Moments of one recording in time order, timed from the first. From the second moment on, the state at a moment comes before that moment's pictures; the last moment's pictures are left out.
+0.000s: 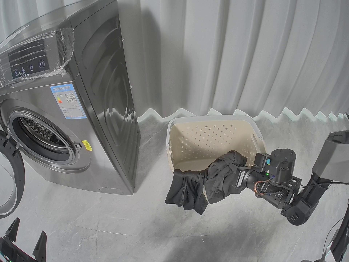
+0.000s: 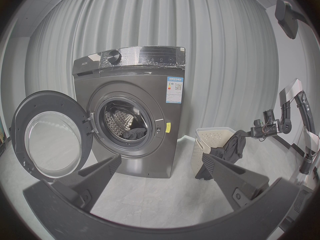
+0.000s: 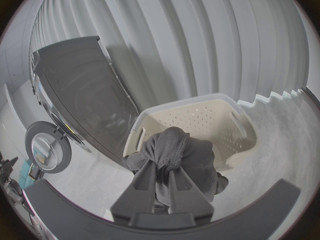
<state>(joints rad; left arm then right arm) 0.00 0.02 -0.02 0.00 0.00 -0.04 0.52 2.06 -0.48 -1.32 -0.13 0.31</state>
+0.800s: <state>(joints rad) 0.00 0.02 -0.02 0.00 0.00 -0.04 0.59 1.69 -0.45 -1.32 -0.20 0.24</state>
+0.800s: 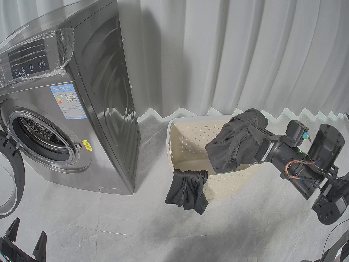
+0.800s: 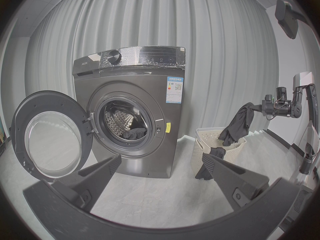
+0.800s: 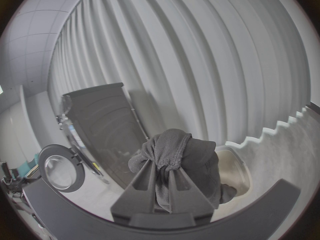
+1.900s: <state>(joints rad) 0.00 0.02 -0.02 0.00 0.00 -0.05 0.64 1.53 -0.42 -1.30 -0.29 0.17</state>
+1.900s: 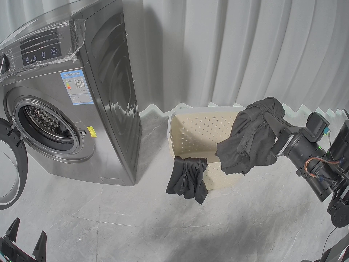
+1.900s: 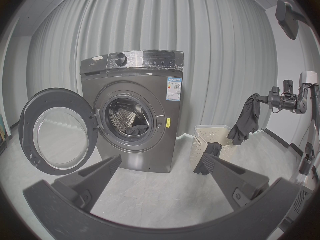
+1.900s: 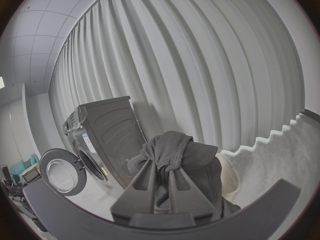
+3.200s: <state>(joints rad) 0.00 0.02 -0.02 0.01 0.00 -0.05 0.68 1.55 -0.41 -1.32 -0.28 0.19</state>
